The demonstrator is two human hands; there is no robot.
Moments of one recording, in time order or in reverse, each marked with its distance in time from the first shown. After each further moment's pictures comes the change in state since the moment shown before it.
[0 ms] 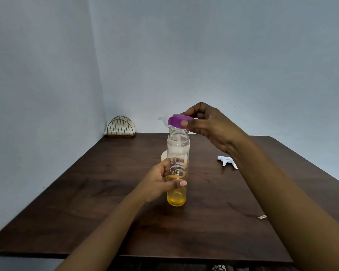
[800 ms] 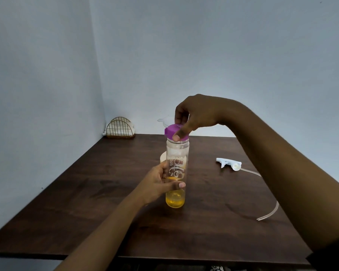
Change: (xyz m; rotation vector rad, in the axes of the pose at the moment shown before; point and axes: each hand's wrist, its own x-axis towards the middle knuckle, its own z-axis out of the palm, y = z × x) left_hand 0.000 0.000 -0.001 -0.004 -0.005 -0.018; right_hand 0.026 -0.058 0.010 -1.185 -0.356 -0.024
